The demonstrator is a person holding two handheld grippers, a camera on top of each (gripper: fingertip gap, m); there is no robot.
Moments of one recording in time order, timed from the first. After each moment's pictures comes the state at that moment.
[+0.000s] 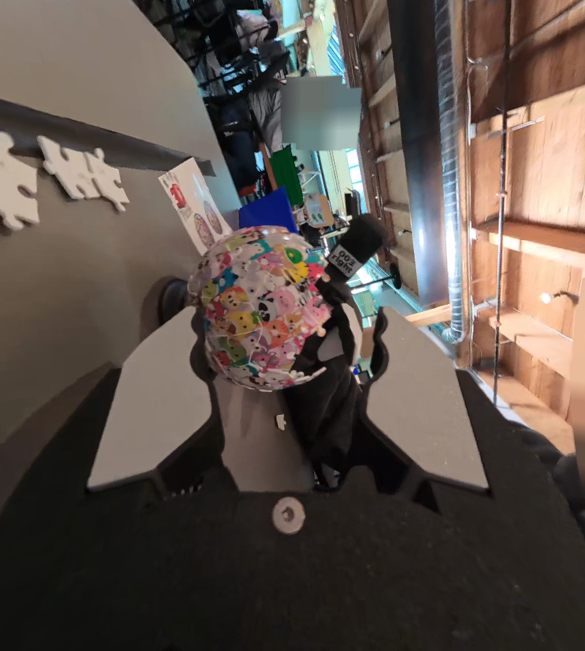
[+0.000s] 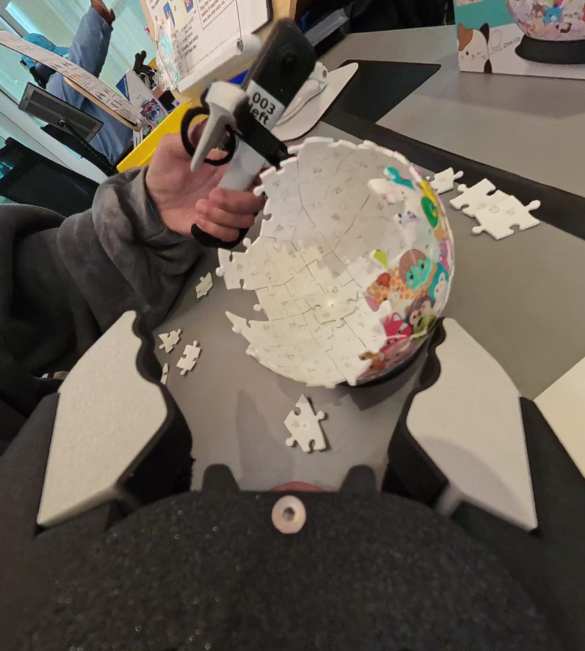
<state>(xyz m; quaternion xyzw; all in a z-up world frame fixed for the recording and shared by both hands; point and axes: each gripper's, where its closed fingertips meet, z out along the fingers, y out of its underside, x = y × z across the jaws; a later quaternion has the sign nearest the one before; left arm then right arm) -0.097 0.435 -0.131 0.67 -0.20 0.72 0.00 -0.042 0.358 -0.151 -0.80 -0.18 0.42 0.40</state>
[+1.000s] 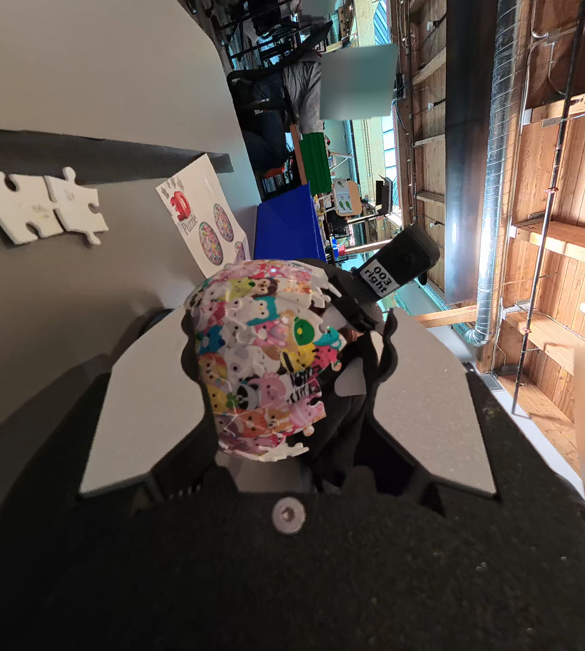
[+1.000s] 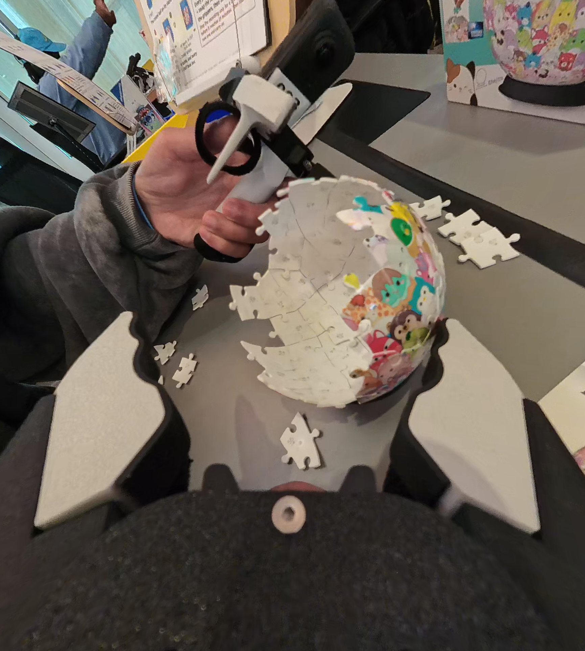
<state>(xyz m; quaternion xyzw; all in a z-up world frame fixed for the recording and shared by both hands) -0.044 0.432 -0.127 0.70 -0.21 0.68 0.02 -0.042 0.369 -0.138 -0.80 -0.18 0.41 0.41</state>
